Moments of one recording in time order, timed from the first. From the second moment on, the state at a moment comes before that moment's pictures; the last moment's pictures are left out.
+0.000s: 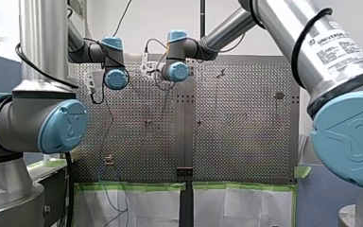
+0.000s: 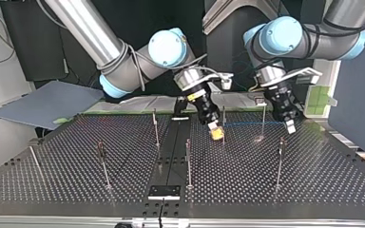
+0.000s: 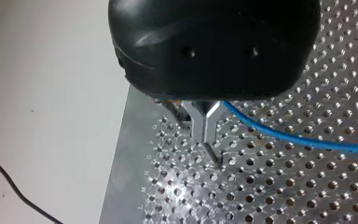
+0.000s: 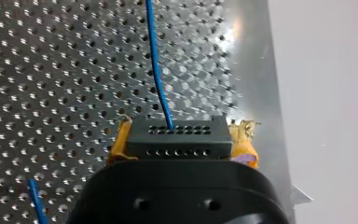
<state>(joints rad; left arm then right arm) -0.08 -1.55 -2.02 -2.43 -2.03 -1.66 2.48 -1.00 1.18 -0.35 1.59 1.65</state>
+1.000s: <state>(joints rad) 0.02 -1.61 -1.95 -2.42 -1.89 -1.68 2.46 -0.96 1.07 -0.31 1.59 1.67</state>
